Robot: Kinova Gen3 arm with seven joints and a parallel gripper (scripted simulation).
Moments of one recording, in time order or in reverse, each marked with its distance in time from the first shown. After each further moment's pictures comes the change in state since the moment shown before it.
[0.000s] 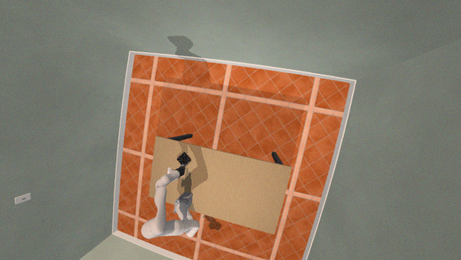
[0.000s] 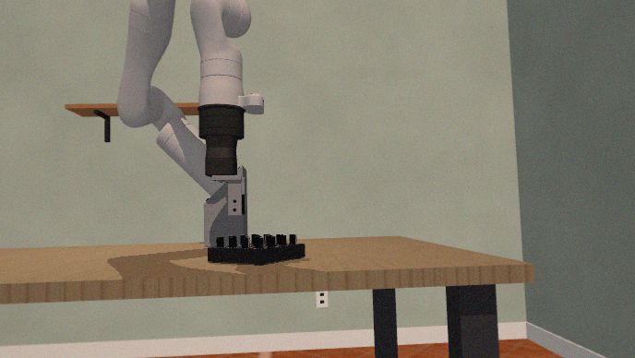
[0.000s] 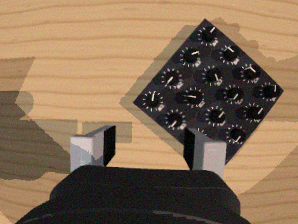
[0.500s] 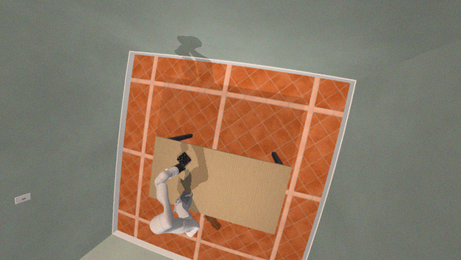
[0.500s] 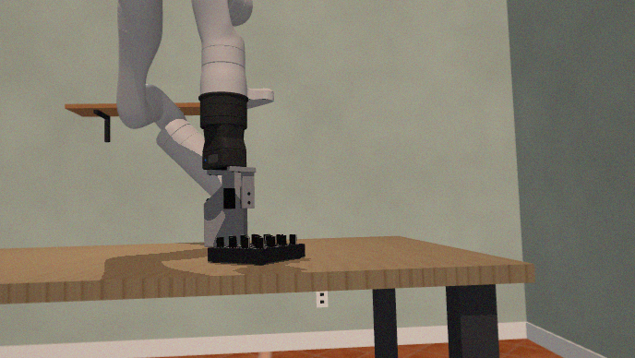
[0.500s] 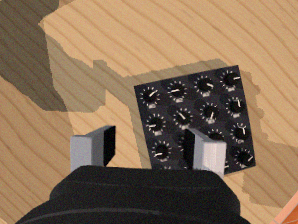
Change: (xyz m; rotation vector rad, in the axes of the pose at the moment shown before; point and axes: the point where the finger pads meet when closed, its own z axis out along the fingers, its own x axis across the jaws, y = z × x) arm 0.022 -0.004 -0.011 0.000 0.026 -0.658
